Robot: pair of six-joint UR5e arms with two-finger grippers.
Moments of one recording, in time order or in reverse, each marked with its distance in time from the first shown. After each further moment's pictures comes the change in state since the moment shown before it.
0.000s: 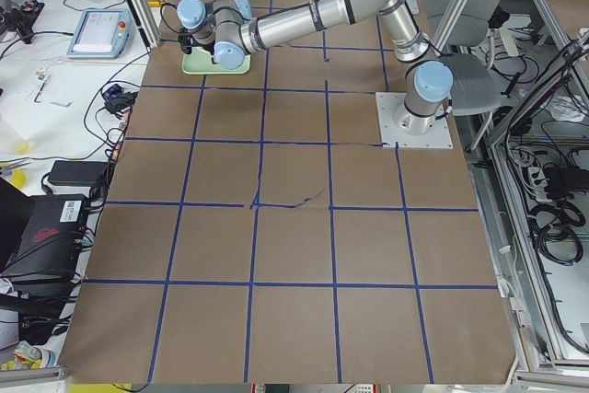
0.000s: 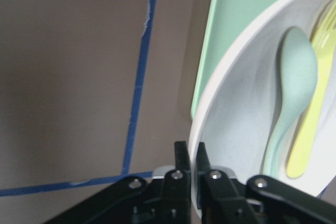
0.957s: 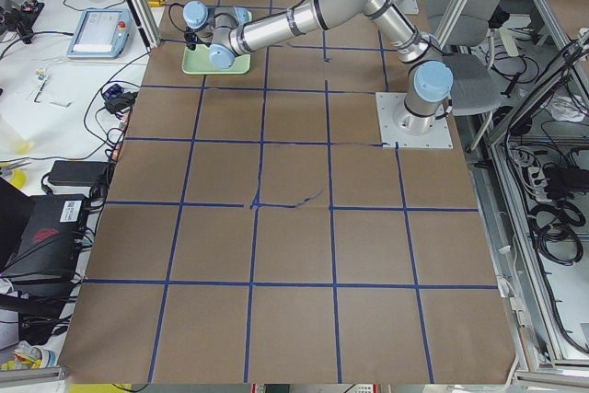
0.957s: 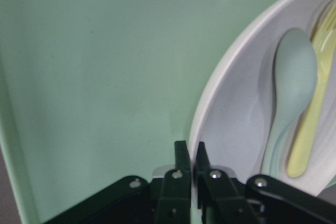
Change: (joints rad) left arm -0.096 -0.109 0.049 0.071 0.002 -0.031; right arm 0.003 0.000 0.010 -0.002 0.000 0.006
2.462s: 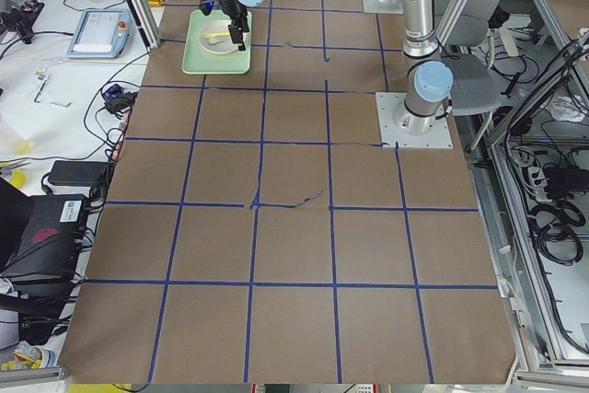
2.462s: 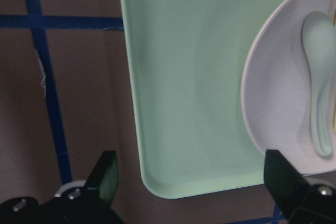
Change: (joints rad) left arm 0.066 0.500 -0.063 -0.565 0.540 0.130; right arm 0.004 0.275 -0.007 -0.570 0.028 -0.013
